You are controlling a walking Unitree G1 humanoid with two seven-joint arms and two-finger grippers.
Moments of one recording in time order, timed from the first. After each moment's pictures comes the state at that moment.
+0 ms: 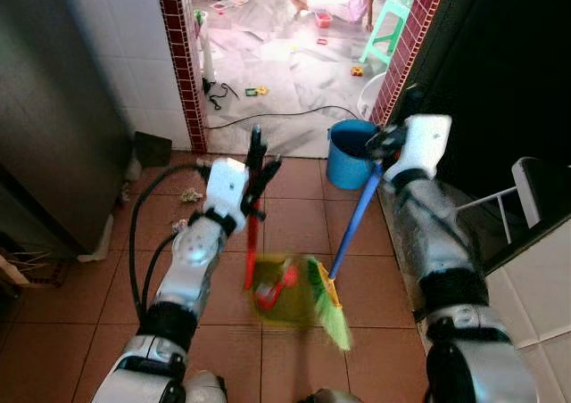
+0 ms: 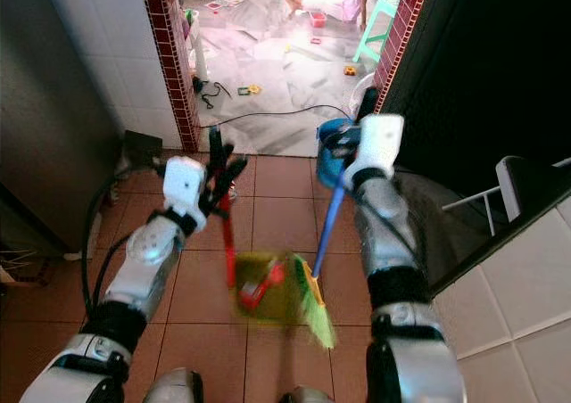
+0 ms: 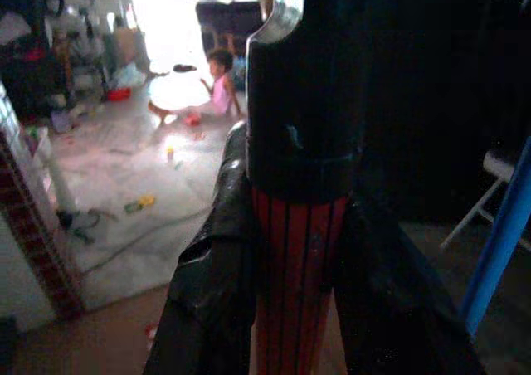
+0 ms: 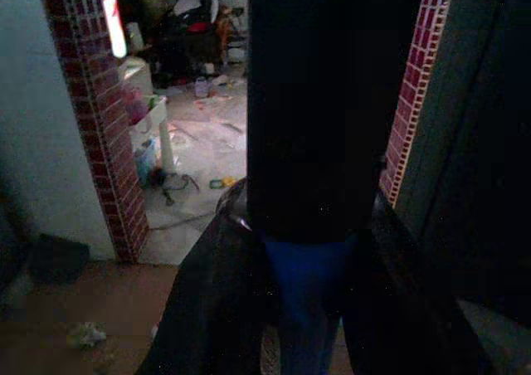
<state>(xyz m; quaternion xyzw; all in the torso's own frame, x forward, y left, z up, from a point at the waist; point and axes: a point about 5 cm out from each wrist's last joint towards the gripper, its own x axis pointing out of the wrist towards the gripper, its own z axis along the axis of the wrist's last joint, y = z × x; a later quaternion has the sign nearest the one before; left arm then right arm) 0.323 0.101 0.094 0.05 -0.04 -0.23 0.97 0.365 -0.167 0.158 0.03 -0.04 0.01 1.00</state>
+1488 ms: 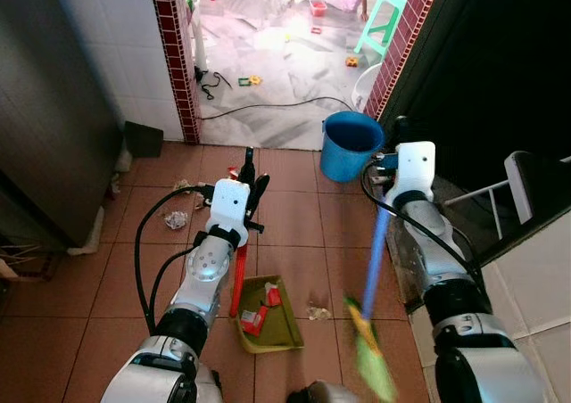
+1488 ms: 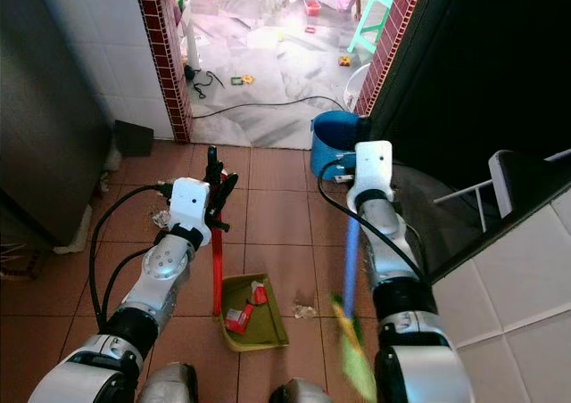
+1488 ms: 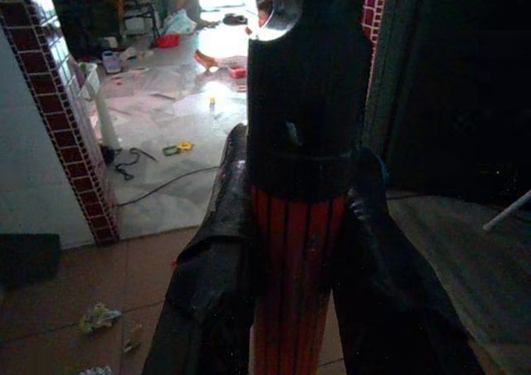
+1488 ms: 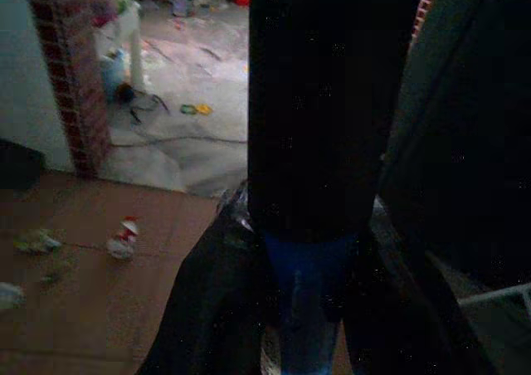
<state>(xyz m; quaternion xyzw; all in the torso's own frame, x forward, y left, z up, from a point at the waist) 0.319 0.093 0.070 0.05 -0.02 -0.15 0.99 0.353 -0.170 0.117 -0.04 0.03 0.01 1.00</state>
